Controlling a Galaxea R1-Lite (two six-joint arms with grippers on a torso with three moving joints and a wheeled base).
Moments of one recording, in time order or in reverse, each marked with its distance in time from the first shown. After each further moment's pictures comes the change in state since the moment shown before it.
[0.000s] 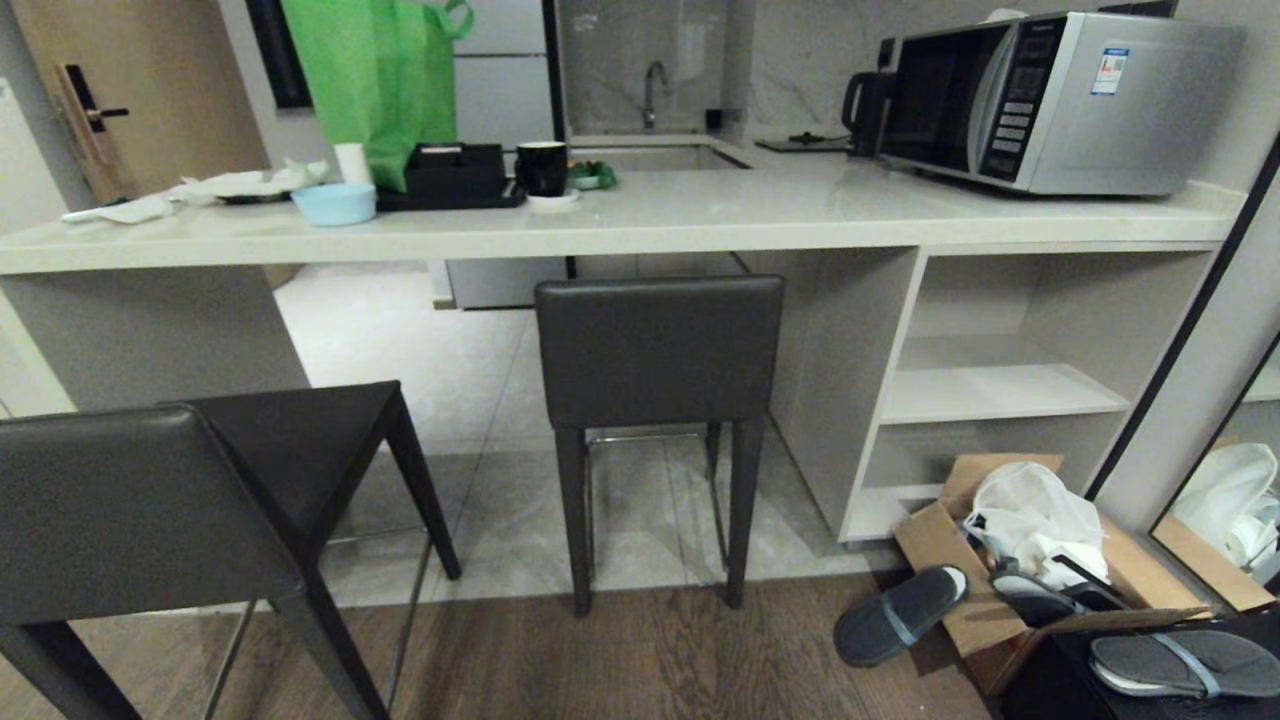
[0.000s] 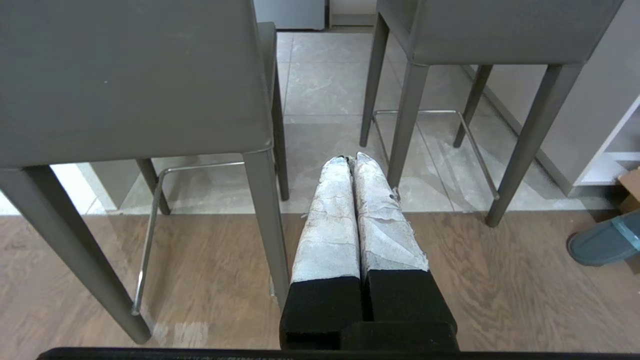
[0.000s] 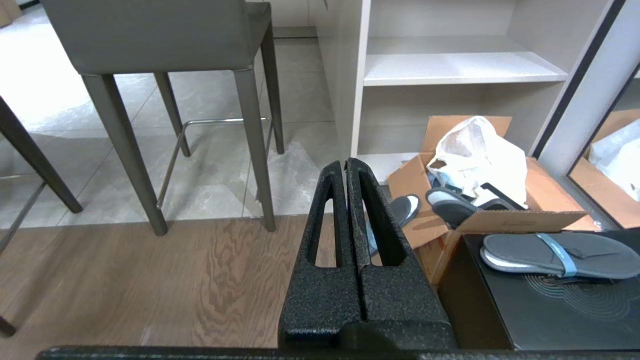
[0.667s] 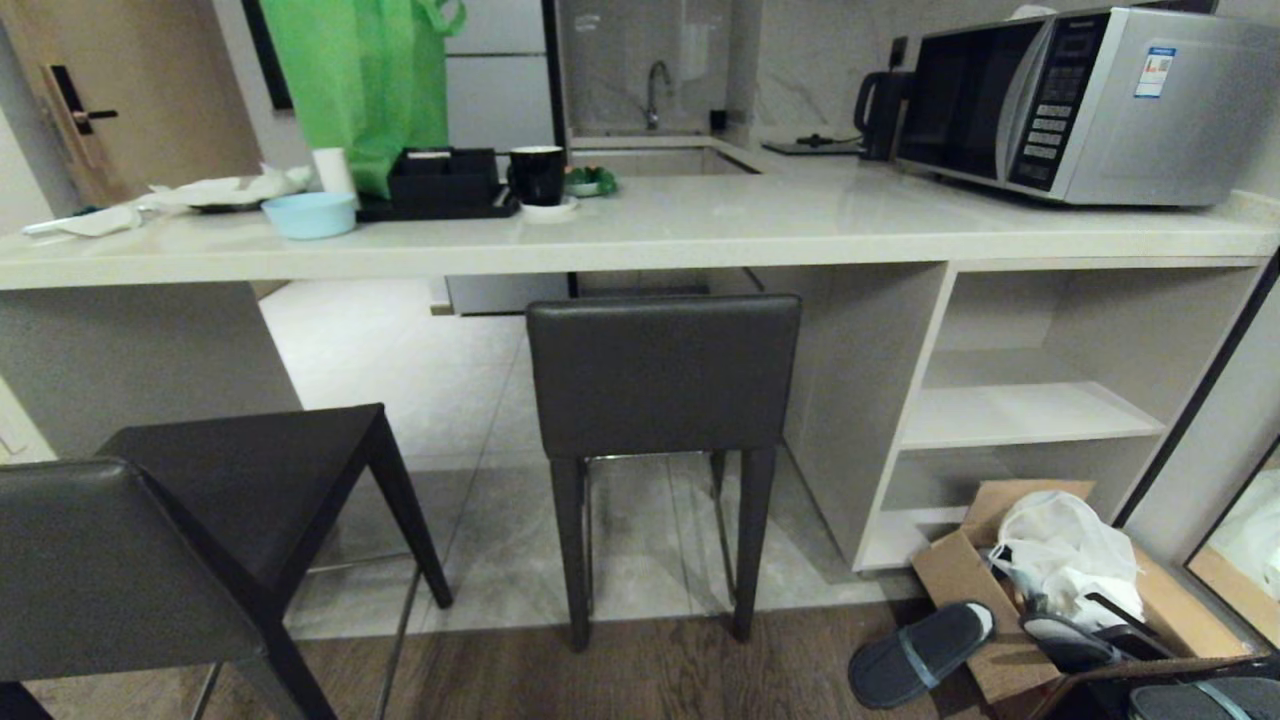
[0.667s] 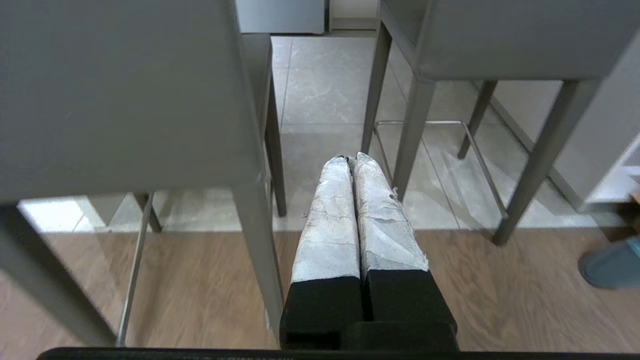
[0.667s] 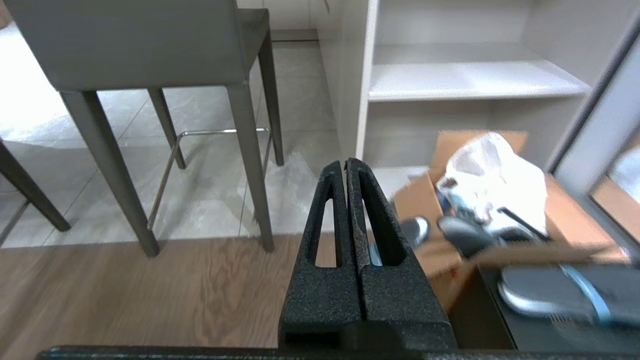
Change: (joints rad) left arm 0.000 0.000 0.000 0.000 0.000 0.000; right arm 0.000 0.000 0.000 0.001 0.000 0.000
